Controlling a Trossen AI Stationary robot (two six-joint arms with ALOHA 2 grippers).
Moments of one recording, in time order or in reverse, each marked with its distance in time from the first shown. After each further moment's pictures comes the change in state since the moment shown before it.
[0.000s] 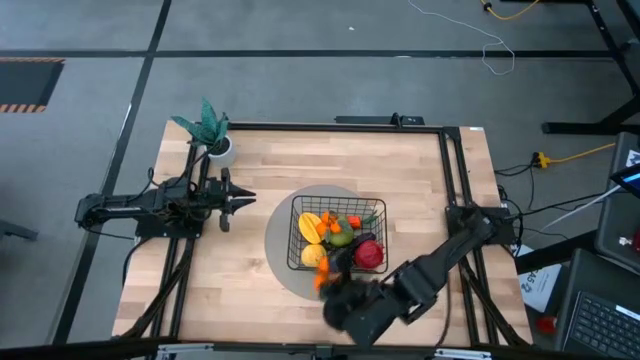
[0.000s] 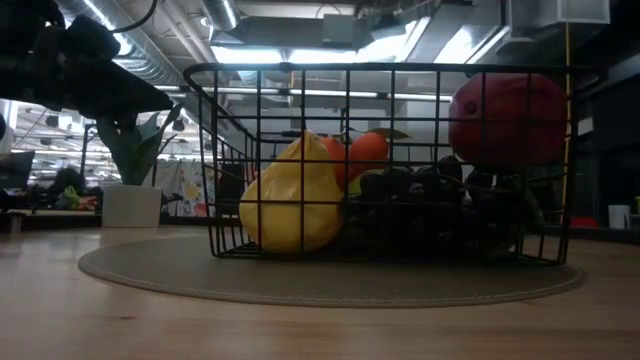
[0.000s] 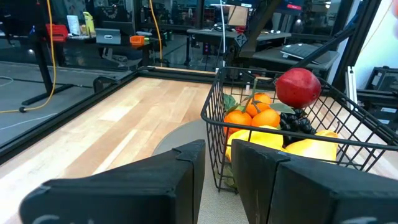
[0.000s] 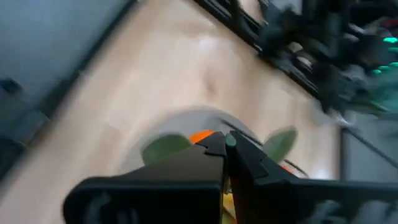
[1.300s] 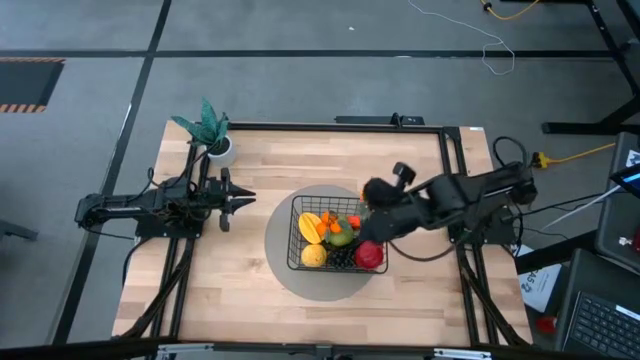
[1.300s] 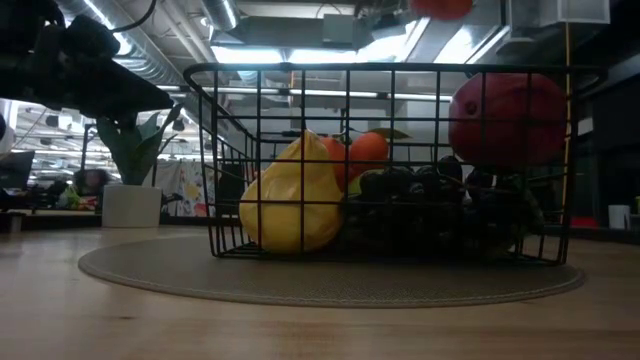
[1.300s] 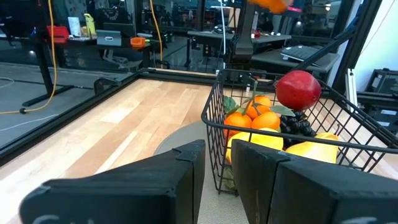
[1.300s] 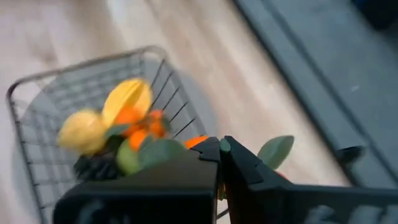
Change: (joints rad) left arm 0.000 0.000 0.000 0.014 -0.001 0.000; right arm -0.272 -0.453 -0.372 -0.335 0.087 0.737
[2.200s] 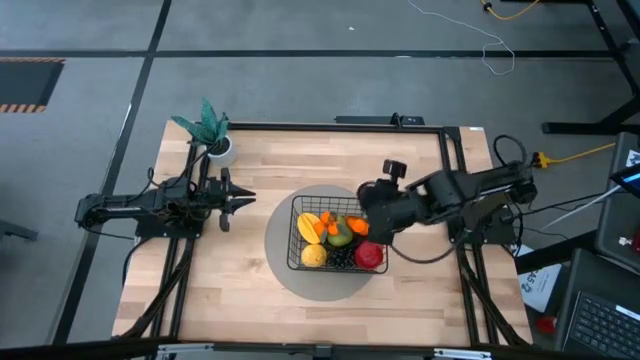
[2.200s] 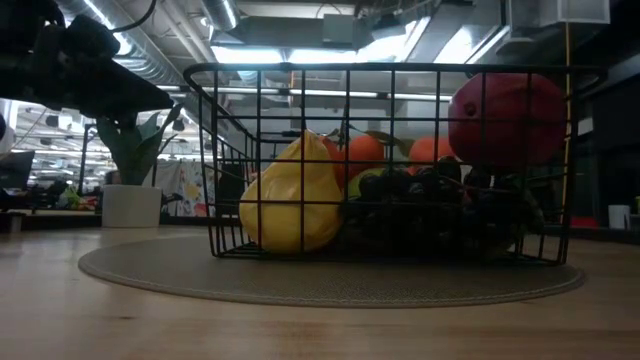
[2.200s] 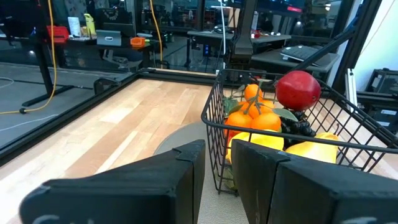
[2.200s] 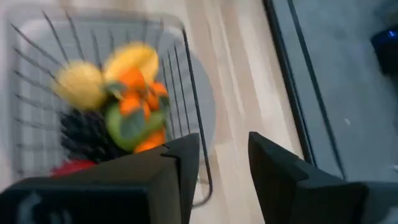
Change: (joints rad) left arm 0.000 0.000 0.000 0.000 0.000 0.000; right arm -0.034 -0.001 -0.007 0.025 -0.084 -0.337
